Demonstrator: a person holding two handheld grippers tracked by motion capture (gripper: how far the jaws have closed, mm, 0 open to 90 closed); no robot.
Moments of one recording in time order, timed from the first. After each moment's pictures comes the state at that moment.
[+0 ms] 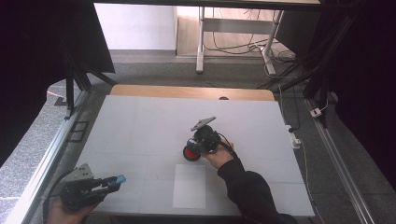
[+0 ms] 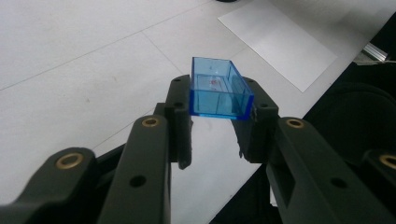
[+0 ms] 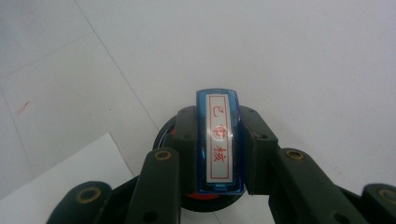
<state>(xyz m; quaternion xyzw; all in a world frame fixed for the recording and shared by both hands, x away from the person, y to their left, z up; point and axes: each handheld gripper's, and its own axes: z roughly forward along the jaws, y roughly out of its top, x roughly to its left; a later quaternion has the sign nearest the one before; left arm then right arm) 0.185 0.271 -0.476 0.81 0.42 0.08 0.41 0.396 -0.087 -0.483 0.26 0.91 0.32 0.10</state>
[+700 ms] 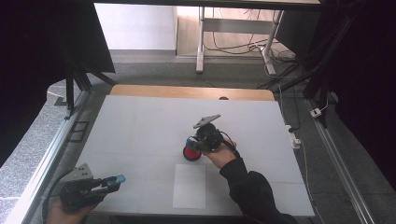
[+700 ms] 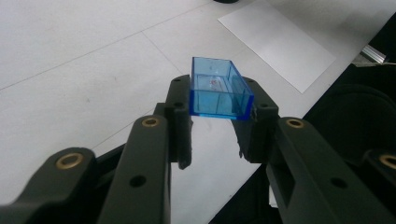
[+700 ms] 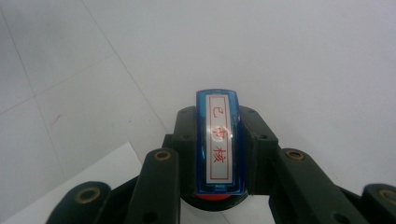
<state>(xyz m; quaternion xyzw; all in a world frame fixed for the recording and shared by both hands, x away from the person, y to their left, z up) 0.185 0.272 -0.476 0.80 0.42 0.08 0.42 0.392 -0.092 -0.467 0.26 0.90 0.35 0.09</state>
